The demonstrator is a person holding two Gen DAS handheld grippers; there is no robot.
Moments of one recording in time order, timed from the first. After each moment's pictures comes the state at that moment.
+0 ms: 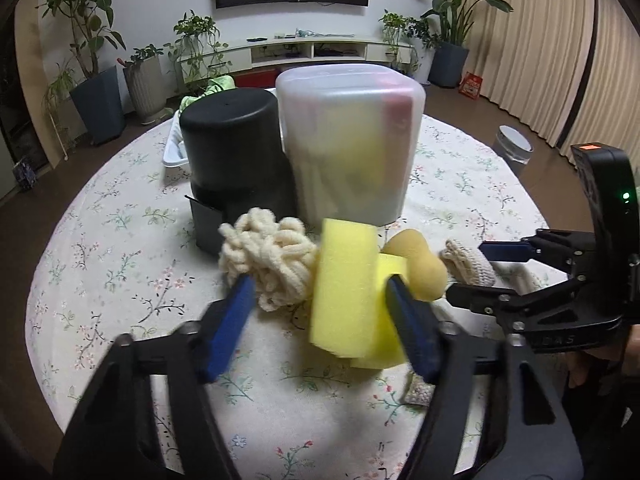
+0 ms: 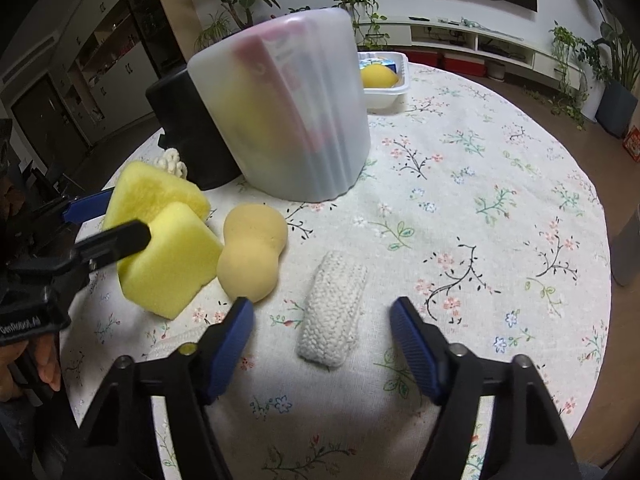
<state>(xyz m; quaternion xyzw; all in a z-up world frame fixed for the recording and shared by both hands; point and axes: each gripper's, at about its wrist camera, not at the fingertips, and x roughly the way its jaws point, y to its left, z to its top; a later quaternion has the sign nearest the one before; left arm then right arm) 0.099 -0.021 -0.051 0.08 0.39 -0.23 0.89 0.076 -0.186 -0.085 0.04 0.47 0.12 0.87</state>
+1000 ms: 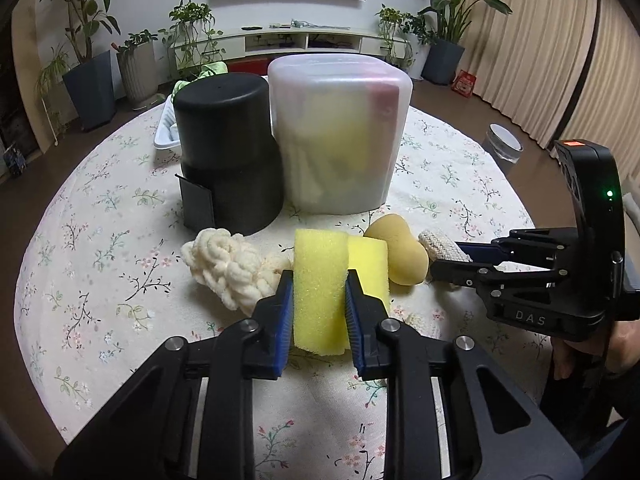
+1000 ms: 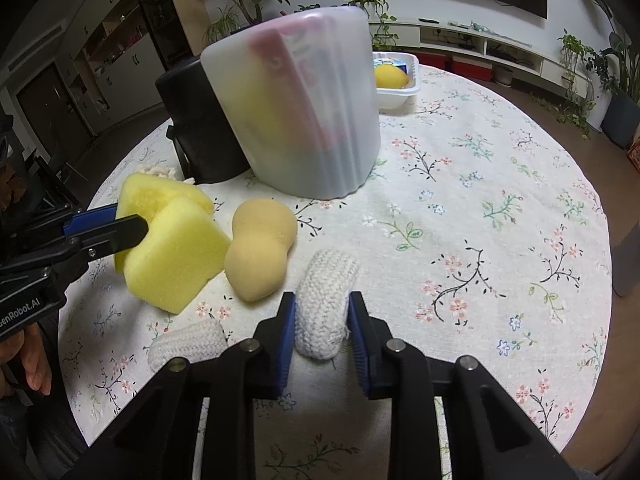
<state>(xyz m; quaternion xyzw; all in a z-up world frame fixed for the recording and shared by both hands) 0.090 -0.021 -0.053 0.06 0.41 -0.24 0.88 0.077 -0.183 -0.084 0.03 0.47 0.13 0.87</state>
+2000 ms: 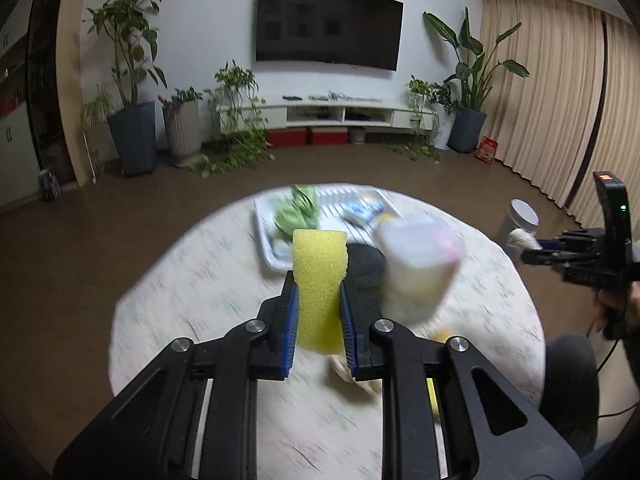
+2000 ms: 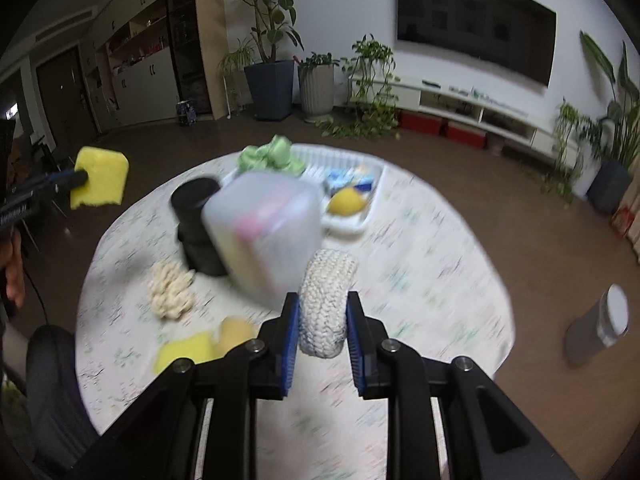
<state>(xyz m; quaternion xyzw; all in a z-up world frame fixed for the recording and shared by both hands) 0.129 0.079 0.080 0.03 0.31 -0.20 0.93 0.101 -0.231 0.047 -0.05 0.39 0.13 0.91</state>
